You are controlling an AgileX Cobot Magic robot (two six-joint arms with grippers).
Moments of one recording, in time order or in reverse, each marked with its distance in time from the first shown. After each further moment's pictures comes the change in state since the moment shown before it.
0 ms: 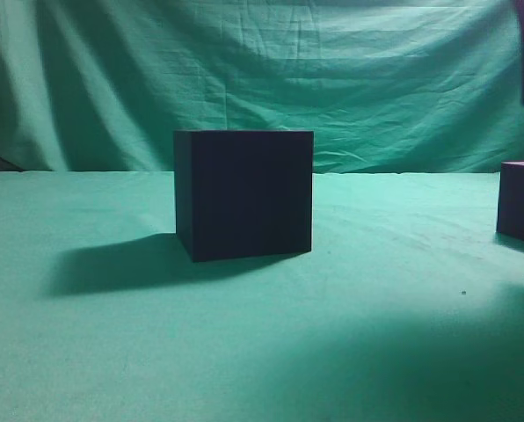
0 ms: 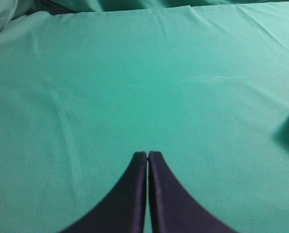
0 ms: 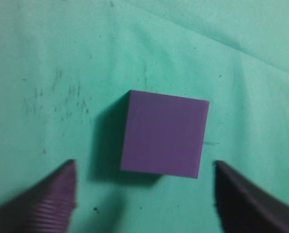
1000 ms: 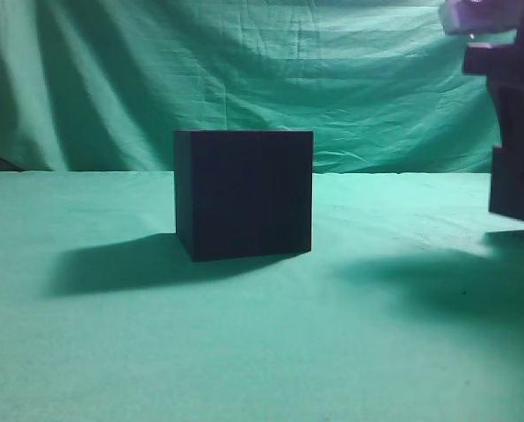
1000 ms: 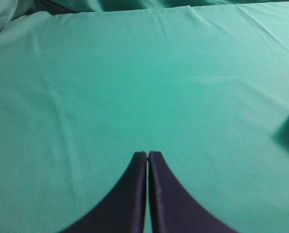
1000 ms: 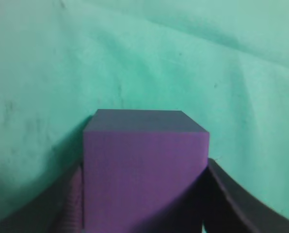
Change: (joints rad) left arm 0.000 0.000 0.000 0.000 0.000 0.000; right arm 0.005 0.206 -0.060 -0.086 -0.051 0.167
